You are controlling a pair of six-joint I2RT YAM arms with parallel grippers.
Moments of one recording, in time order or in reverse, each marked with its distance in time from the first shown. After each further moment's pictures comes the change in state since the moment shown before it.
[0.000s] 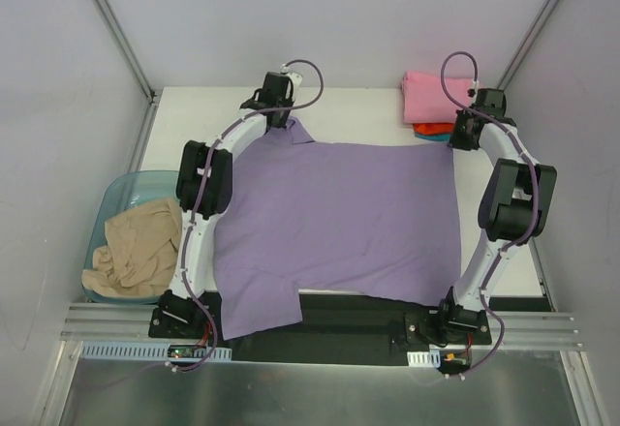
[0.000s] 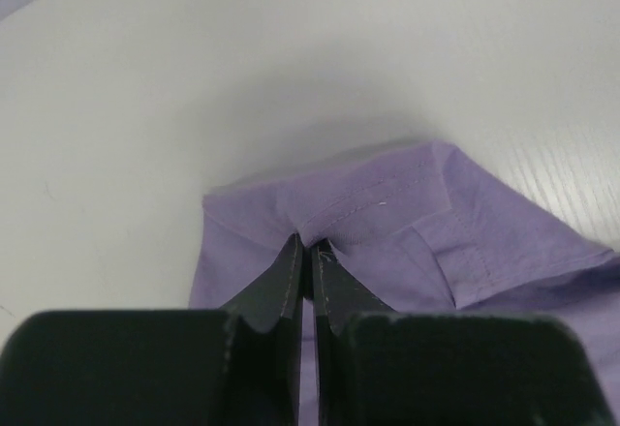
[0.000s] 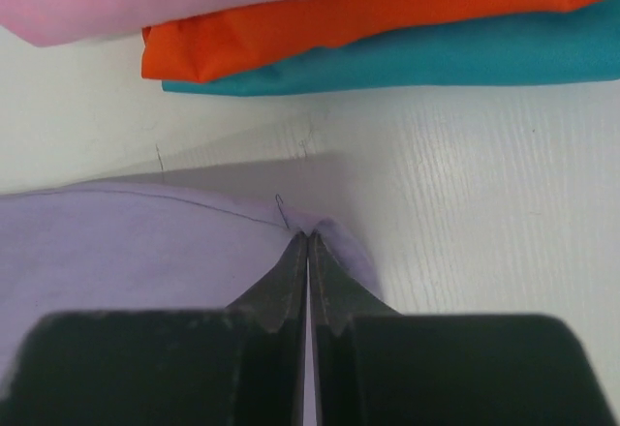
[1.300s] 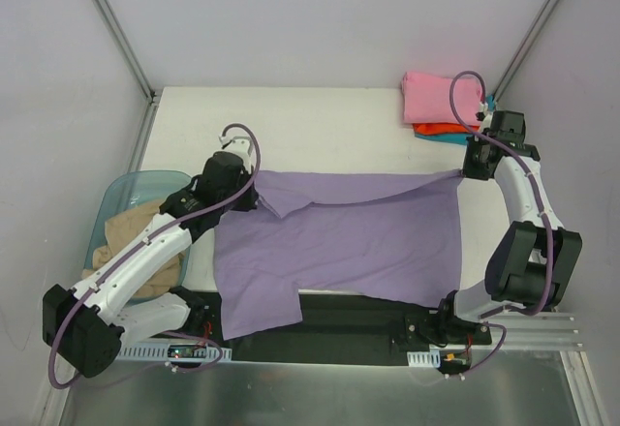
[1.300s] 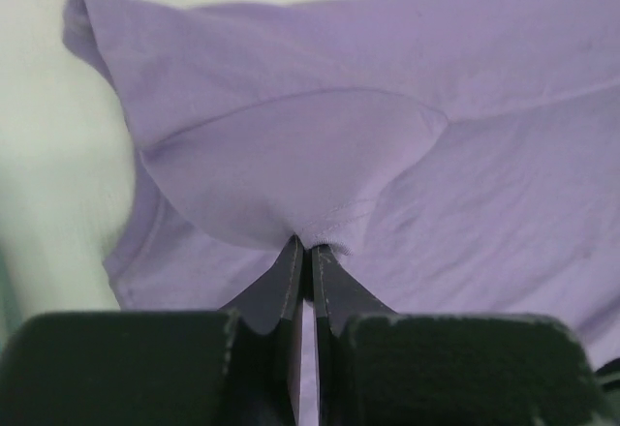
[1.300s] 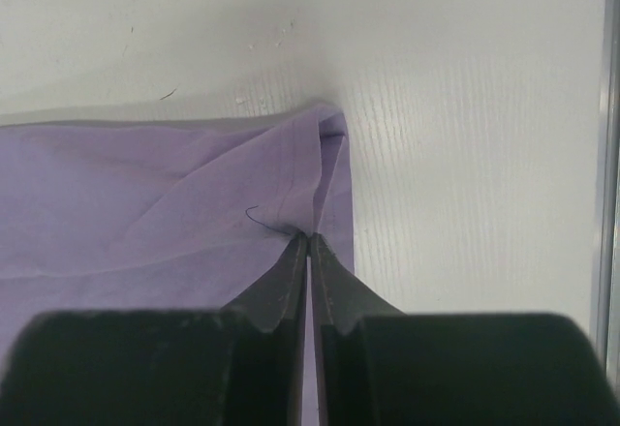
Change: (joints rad) left arm -0.170 -1.330 -1.170 -0.126 0.010 -0.527; right arm -0.024 -0.496 -0.357 -0.208 0.034 -0.140
